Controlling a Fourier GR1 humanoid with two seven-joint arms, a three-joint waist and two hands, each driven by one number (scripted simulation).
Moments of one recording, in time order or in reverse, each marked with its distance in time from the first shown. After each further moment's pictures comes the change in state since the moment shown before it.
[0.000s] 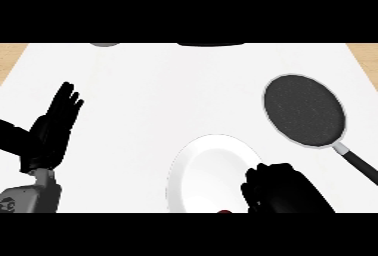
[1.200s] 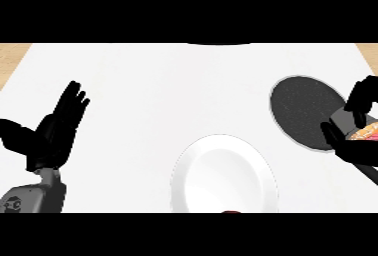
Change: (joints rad) left arm -0.007 -0.024 -0.012 -0.007 -0.021 -0.022 -0.003; right arm -0.227 0.036 -0.768 0.175 -0.282 0.048 -0.230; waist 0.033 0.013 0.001
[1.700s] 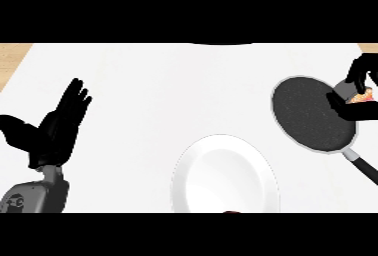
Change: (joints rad) left arm -0.019 -0.012 -0.003 -0.004 -0.012 0.004 0.021; right arm -0.151 -0.083 -0.107 0.562 -0.024 -0.195 -0.339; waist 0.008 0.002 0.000
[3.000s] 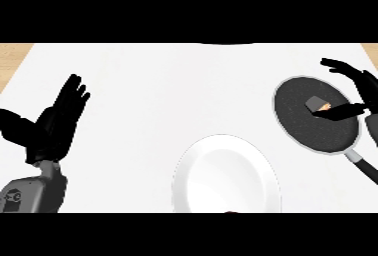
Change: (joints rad) left arm -0.031 0.002 0.028 0.015 0.004 -0.021 0.012; right arm -0.307 -0.058 -0.145 1.039 -0.043 -0.161 -0.403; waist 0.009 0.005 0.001
